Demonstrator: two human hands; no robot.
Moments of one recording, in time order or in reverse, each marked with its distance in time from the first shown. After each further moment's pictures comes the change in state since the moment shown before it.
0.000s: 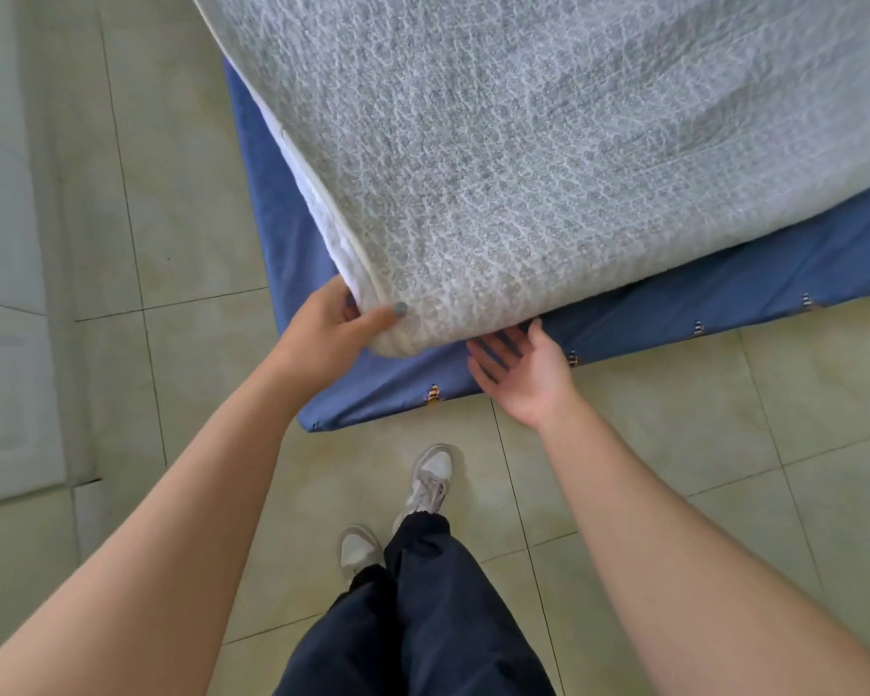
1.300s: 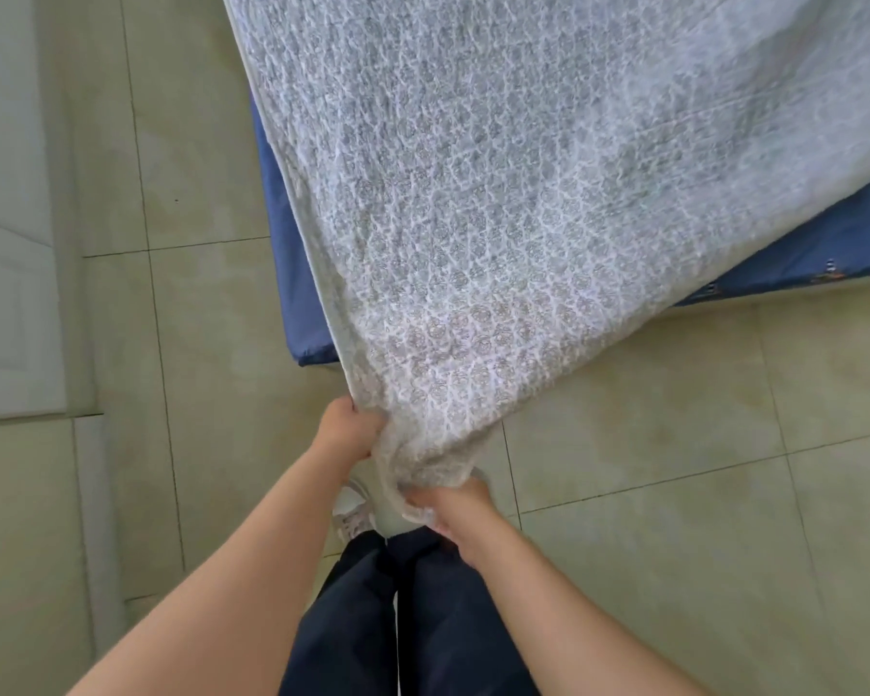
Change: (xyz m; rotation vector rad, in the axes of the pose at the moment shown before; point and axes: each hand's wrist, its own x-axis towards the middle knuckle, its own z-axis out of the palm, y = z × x) left_hand -0.077 -0.143 0.092 -0.164 0.147 -0.758; right_hand -0.072 0.164 -0.099 -0.854 0.194 0.272
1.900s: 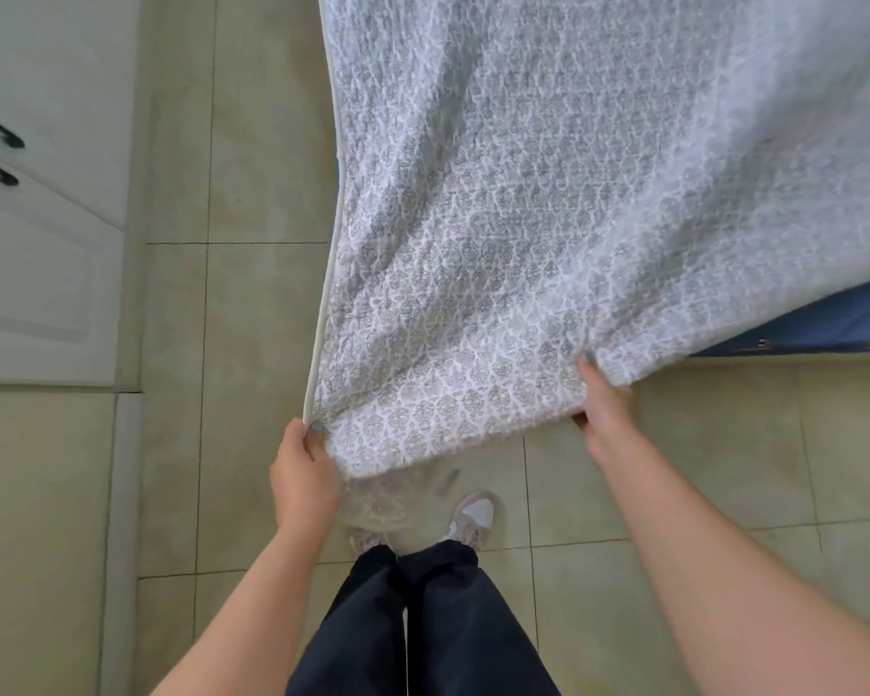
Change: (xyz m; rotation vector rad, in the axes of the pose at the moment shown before) left_hand -0.025 -0.058 -0.051 -0.012 0.550 0.239; right_hand 0.041 -0.117 -0.086 0.362 0.339 -0.354
